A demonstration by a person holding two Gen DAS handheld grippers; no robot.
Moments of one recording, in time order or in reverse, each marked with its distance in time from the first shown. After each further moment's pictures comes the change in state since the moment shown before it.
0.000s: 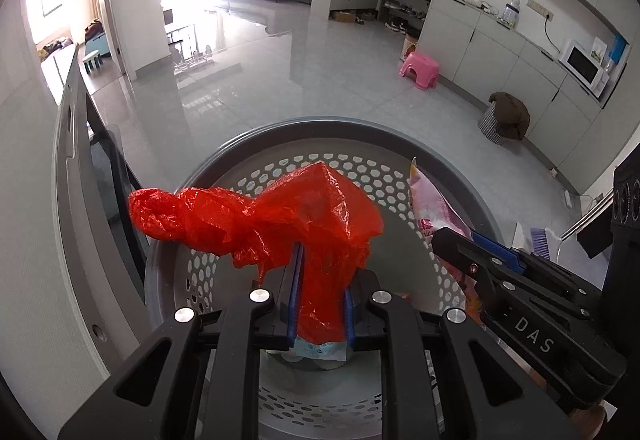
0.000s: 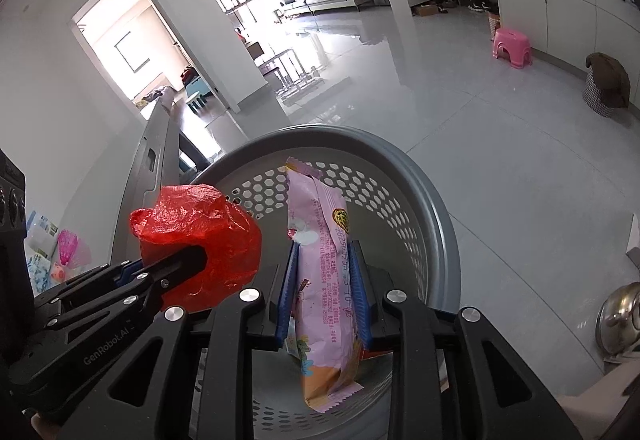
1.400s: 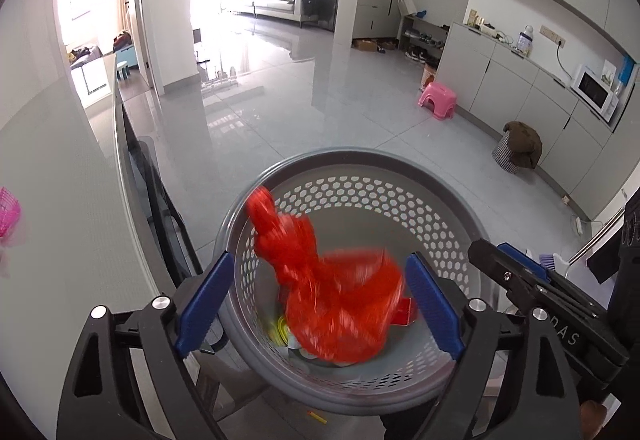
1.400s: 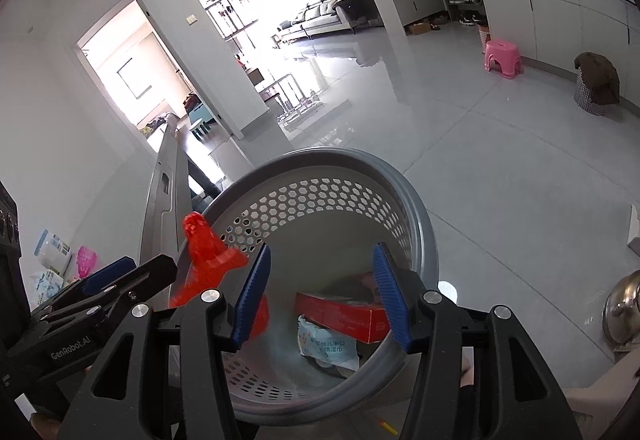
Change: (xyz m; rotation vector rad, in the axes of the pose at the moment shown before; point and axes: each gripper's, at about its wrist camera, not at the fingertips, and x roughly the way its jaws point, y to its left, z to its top) left arm -0.064 0.009 -0.011 -0.046 -0.116 0.066; right arm -0.053 -0.007 -0.011 0.037 -0.105 0.012
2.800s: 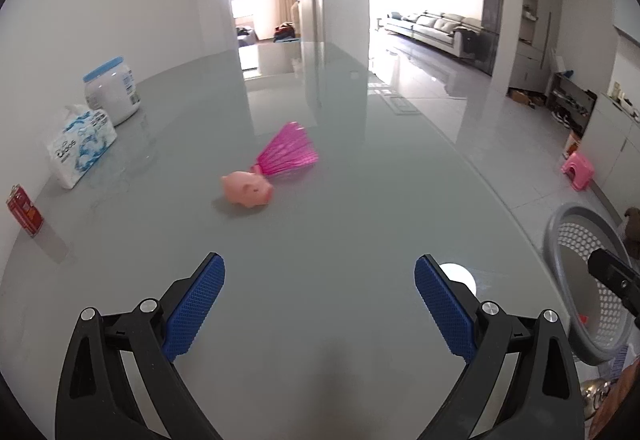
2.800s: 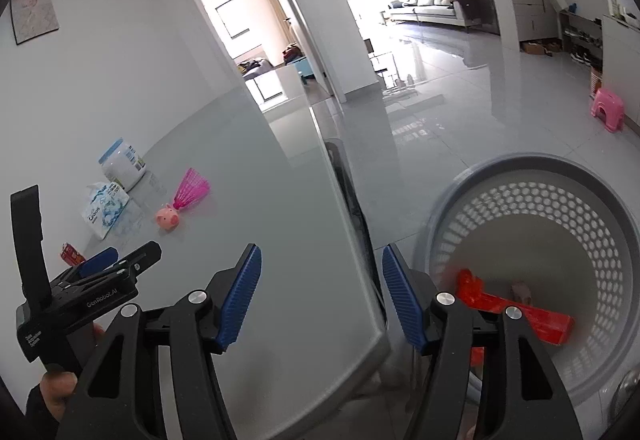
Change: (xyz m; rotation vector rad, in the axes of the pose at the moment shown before) left arm -0.114 0.262 -0.063 -0.316 -0.072 0.494; right arm 0.045 0.238 -0.034 -0.335 0.128 0.275
